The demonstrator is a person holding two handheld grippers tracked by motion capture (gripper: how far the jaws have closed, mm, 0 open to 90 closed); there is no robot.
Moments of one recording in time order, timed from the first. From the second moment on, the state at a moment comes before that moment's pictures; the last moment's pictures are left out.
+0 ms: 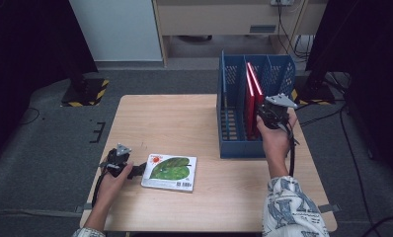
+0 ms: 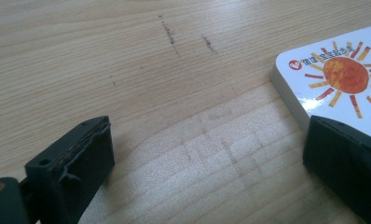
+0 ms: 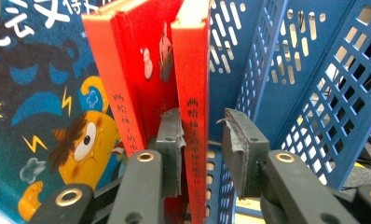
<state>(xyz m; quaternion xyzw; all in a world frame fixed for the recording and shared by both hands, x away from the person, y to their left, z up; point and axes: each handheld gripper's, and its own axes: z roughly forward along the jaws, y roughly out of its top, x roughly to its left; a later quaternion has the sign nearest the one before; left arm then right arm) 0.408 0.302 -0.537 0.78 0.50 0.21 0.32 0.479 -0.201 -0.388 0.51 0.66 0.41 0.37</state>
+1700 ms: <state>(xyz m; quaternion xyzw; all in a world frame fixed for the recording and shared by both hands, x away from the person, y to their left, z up) 0.409 0.302 -0.537 0.78 0.50 0.21 0.32 0.480 -0.193 -0.405 0.51 0.67 0.41 0.35</state>
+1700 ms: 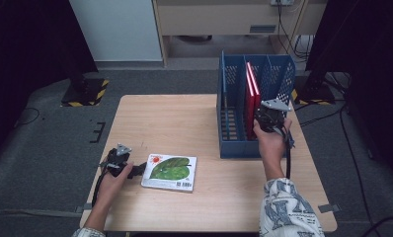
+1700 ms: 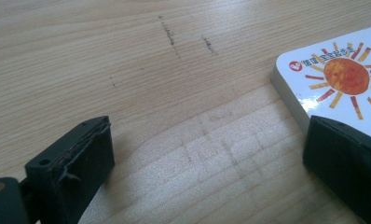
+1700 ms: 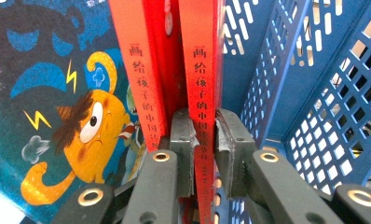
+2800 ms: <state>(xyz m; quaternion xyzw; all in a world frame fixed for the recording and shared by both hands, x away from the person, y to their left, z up) 0.409 0.302 -0.537 0.78 0.50 0.21 0.32 0.461 -0.200 -0.398 0.50 0.67 0.43 0.34</state>
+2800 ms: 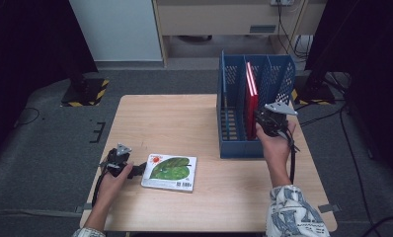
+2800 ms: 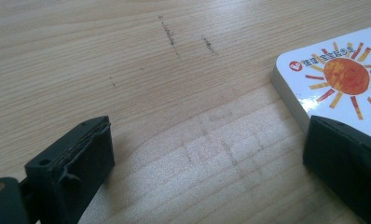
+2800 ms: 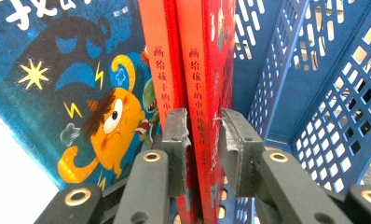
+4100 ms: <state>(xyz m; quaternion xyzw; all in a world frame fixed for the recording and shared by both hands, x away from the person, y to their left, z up) 0.409 0.302 -0.537 0.78 0.50 0.21 0.32 0.404 -0.163 -0.413 0.43 0.73 0.47 0.24</state>
